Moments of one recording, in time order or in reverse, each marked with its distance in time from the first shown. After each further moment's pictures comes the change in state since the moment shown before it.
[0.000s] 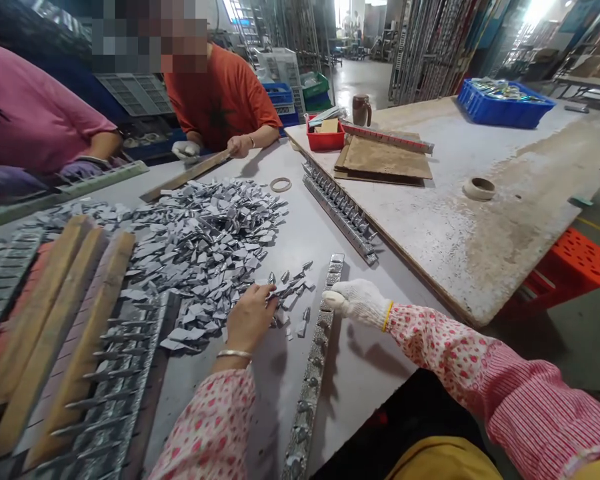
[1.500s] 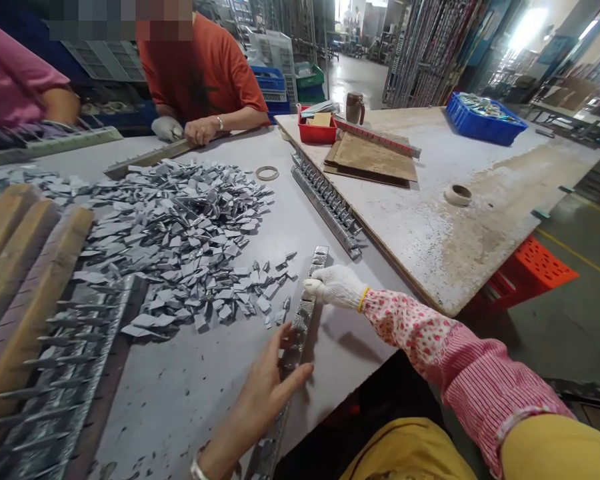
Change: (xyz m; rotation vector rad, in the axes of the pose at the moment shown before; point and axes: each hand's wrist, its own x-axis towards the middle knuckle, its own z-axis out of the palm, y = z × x) left_hand -0.127 0.069 0.015 -0.631 -0.141 0.001; right_hand 0.009 -0.009 -0.006 -0.002 -0.052 0.089
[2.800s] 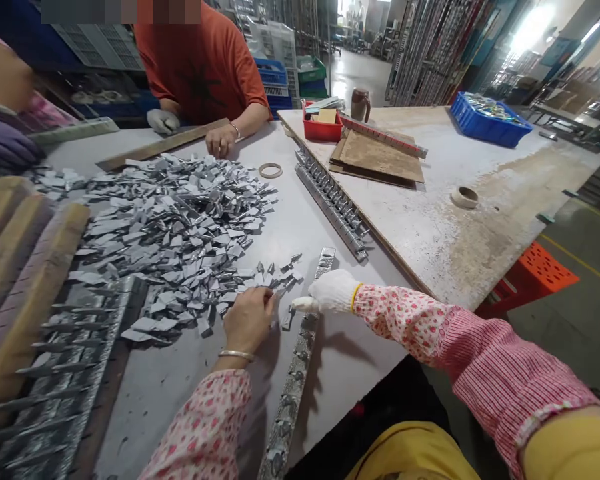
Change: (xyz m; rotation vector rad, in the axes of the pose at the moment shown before) left_hand 0.111 -0.039 -0.039 0.443 0.257 -0.099; right_hand 0.034 -0.012 0.013 -0.753 -0.254 -0.073
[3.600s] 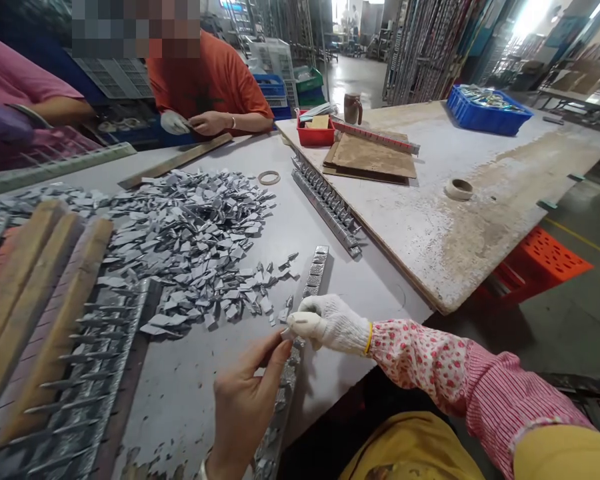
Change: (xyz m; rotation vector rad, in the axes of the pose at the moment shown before) left_hand -0.127 0.070 -0.049 -0.558 0.111 0.109; right_hand -0.083 -0.034 0.016 1.490 0.262 -0.103
